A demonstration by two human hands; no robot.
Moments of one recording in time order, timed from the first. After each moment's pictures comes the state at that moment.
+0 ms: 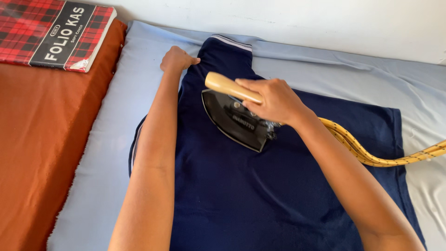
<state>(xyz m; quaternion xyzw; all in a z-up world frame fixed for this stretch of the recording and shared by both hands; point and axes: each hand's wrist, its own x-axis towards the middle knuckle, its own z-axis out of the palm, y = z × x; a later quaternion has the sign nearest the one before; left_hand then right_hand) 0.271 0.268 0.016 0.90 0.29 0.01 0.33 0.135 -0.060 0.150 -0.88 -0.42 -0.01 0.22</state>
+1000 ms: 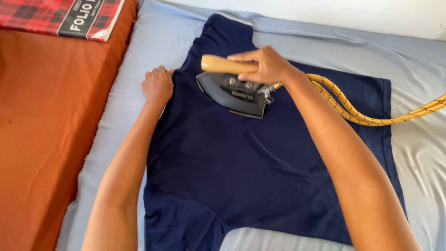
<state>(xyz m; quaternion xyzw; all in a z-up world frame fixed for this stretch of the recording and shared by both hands) 0.059 0.279 -0.039 0.94 0.18 0.24 0.14 0.139 -0.066 0.142 -0.78 -0.56 -0.01 0.28</state>
